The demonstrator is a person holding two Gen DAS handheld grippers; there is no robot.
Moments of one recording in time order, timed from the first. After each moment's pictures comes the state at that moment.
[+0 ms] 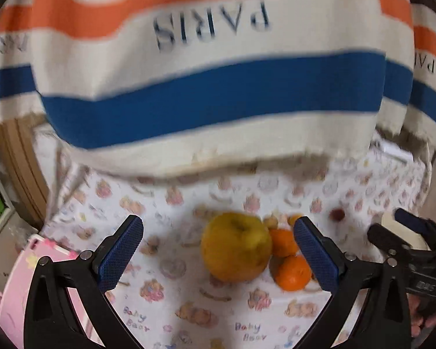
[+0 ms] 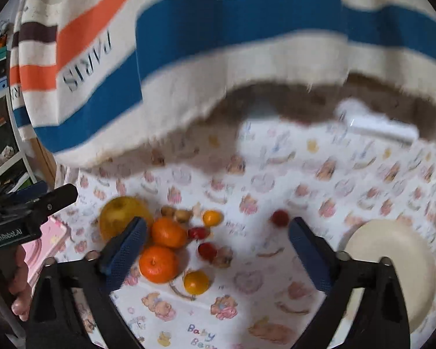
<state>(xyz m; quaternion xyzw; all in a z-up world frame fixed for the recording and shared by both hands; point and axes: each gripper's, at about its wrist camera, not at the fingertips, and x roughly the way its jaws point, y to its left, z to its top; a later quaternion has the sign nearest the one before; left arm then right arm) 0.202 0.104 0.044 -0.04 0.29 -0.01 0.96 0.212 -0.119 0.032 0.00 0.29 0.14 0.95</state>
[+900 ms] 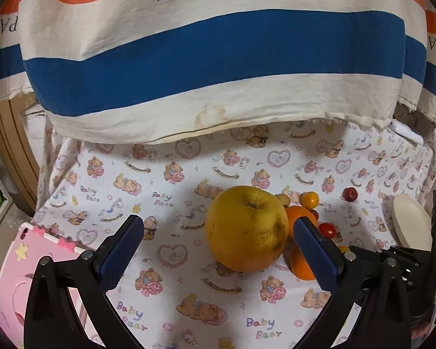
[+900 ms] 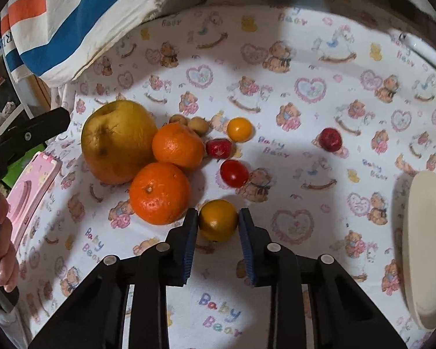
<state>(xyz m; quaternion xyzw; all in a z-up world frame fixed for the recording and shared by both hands) 0.217 0.107 0.016 -0.04 0.32 -0.01 0.95 0.237 -0.085 -0.035 -0.03 0.43 0.18 0.89</state>
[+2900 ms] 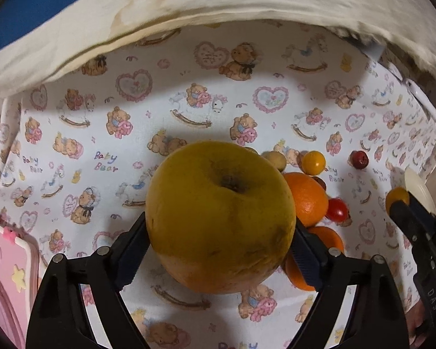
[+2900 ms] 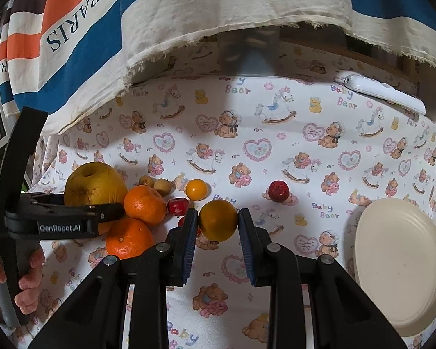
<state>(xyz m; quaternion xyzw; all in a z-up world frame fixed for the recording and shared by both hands) 0.271 0.073 -0.042 -0.04 0.44 -0.05 0.89 0.224 -0.114 -0.007 -0.01 0.29 0.12 0.95</state>
